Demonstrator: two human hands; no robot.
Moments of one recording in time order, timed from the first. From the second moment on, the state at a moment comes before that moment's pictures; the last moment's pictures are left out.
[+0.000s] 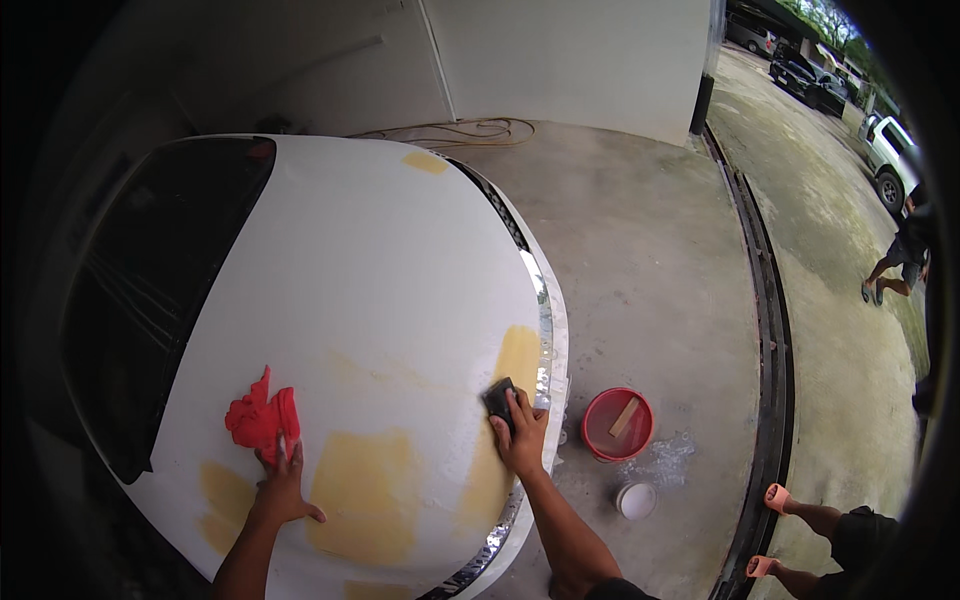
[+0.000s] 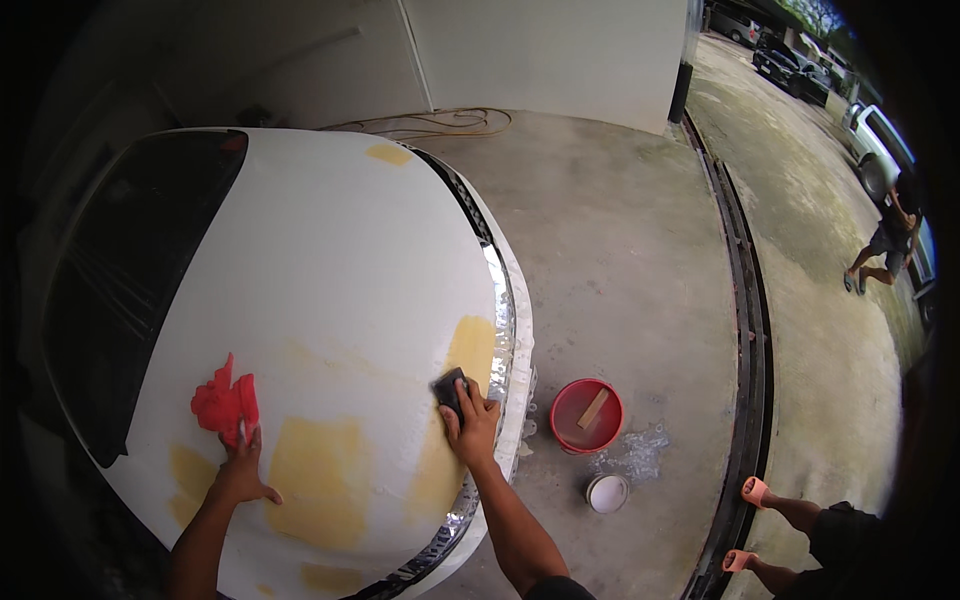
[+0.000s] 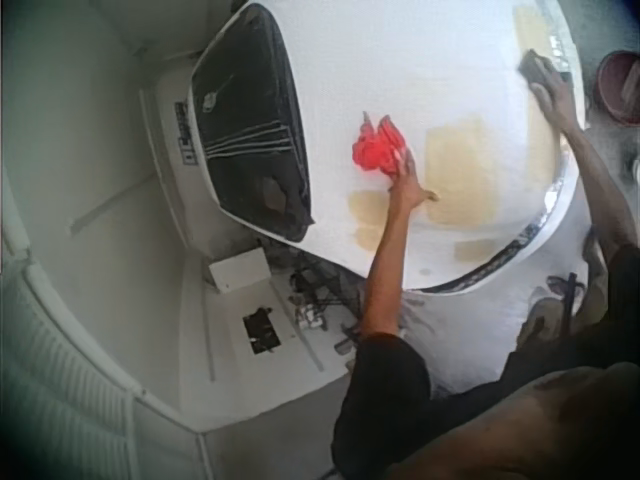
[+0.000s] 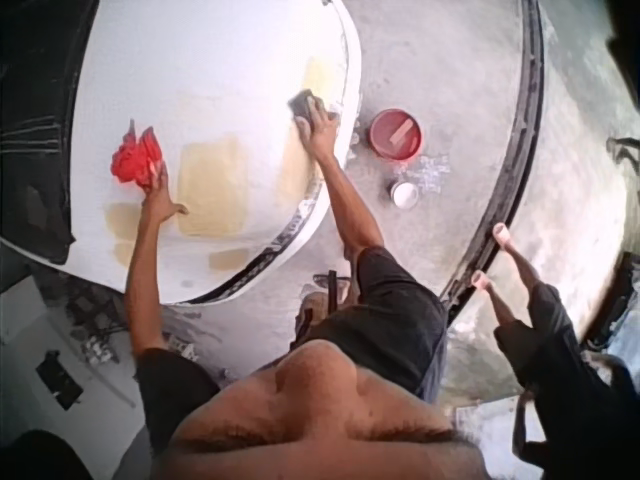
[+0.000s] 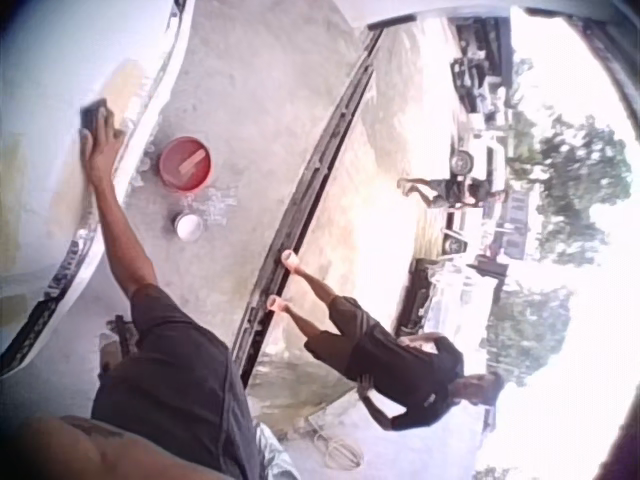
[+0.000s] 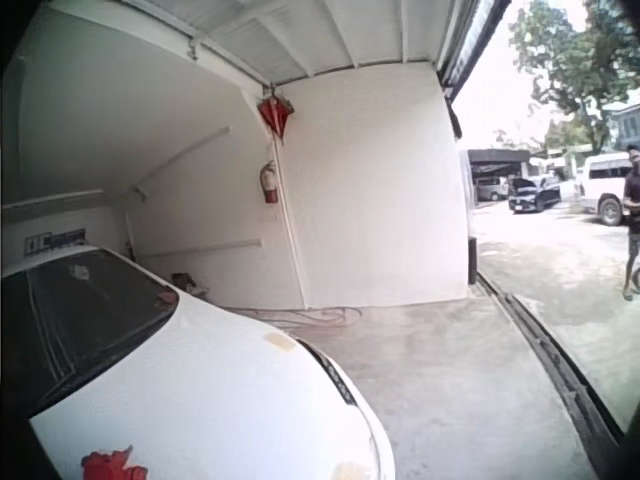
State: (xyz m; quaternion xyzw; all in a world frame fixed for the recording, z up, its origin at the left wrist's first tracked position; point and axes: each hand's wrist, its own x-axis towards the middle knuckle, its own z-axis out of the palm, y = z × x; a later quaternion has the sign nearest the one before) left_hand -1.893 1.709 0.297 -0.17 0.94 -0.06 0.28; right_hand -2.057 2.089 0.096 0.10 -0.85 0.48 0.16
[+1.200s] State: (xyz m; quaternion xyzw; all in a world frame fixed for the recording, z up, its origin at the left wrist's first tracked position) left_hand -1.891 1.707 0.298 -0.16 0.94 -0.07 0.28; right_hand -2.040 2.108 0.089 -0.02 -0.79 0.61 0.08
